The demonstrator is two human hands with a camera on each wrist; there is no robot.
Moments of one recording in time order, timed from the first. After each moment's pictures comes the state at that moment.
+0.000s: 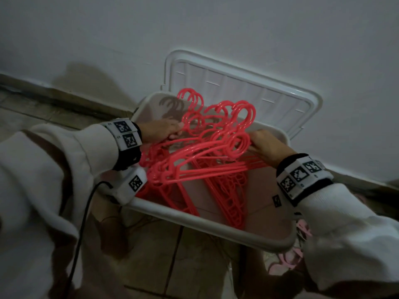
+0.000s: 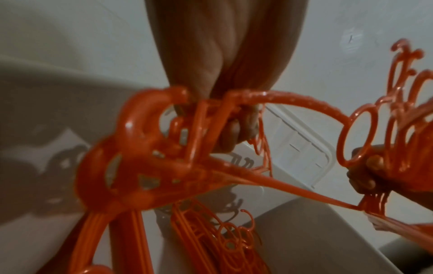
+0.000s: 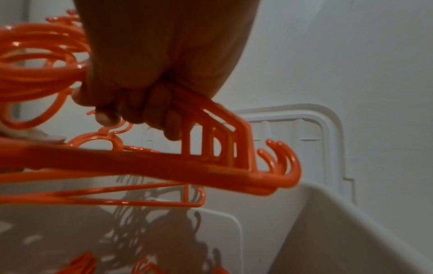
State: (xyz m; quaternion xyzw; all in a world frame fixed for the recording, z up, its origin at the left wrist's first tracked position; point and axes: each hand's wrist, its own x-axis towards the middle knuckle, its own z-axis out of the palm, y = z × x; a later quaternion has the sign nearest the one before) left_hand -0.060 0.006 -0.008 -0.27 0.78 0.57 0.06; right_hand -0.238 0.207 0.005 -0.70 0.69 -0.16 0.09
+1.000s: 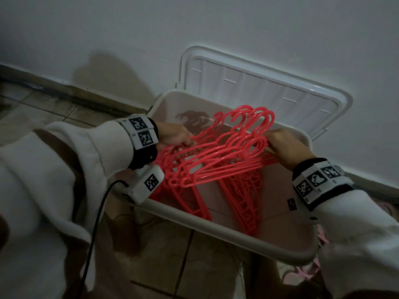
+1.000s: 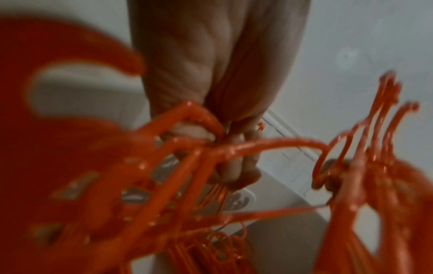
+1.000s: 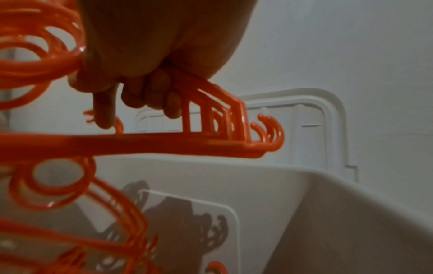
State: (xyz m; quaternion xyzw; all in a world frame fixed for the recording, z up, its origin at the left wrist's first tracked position) left_hand -0.056 0.010 -0.006 -0.34 0.68 0.62 0.19; right_hand -0.244 0.197 -0.004 -0.75 0.63 -0.21 -0.07
